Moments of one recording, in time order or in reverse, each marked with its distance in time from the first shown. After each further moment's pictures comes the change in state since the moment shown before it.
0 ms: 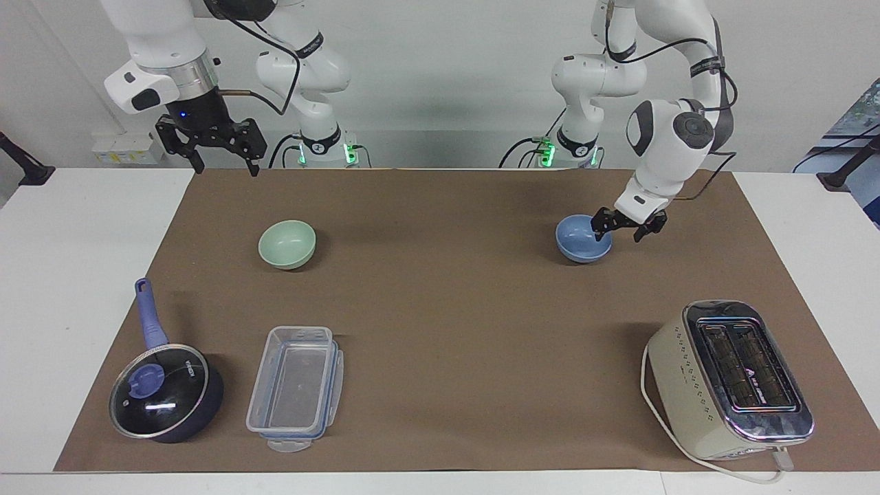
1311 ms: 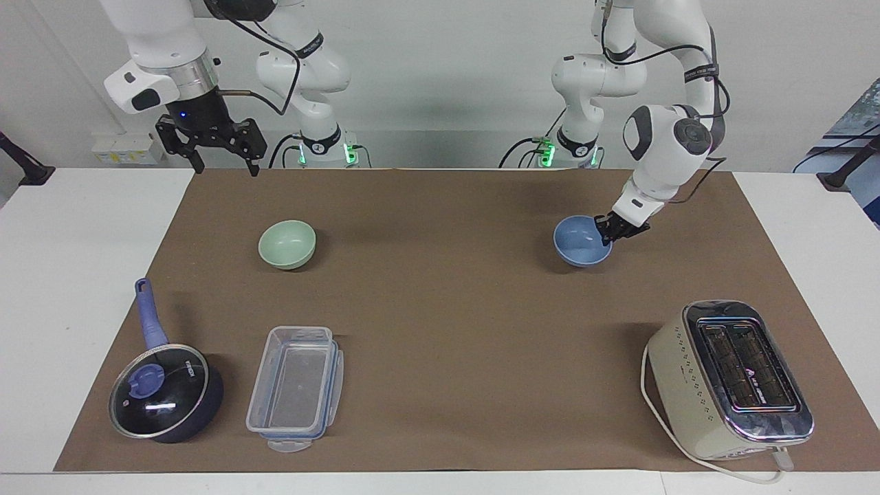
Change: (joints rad) left arm -0.001 -0.006 -0.002 0.208 -0.050 -0.213 0.007; right arm 0.000 0.000 0.000 0.000 0.000 0.000 0.000
